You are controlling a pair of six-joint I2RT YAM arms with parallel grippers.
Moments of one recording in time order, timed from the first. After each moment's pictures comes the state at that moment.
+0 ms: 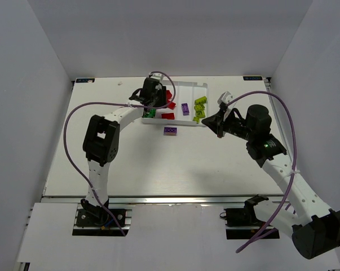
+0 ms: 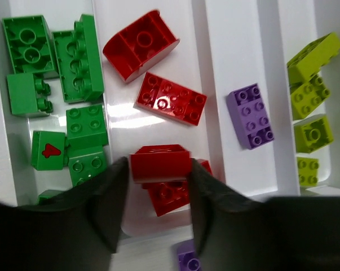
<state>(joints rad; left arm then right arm) -0.44 2.11 1.65 -0.15 -0.05 -0.29 0.39 0.98 0.89 -0.08 -0.61 -0.17</state>
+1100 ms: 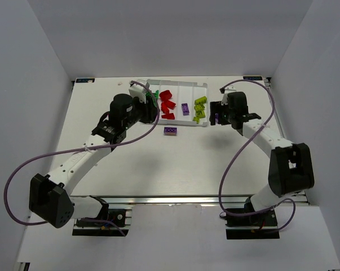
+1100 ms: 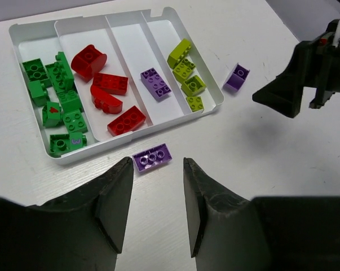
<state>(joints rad) -0.51 1.30 1.08 -0.06 0.08 -0.20 0.28 1.54 1.05 -0.17 -0.06 0.02</state>
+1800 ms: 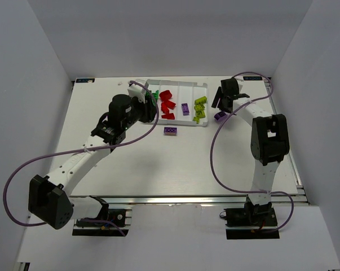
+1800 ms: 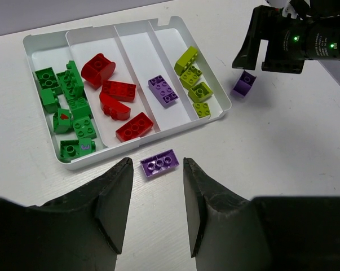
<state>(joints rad) -0.51 1.27 1.05 -0.03 0.06 -0.17 0.23 2.01 1.50 -0.32 0.27 0.44</state>
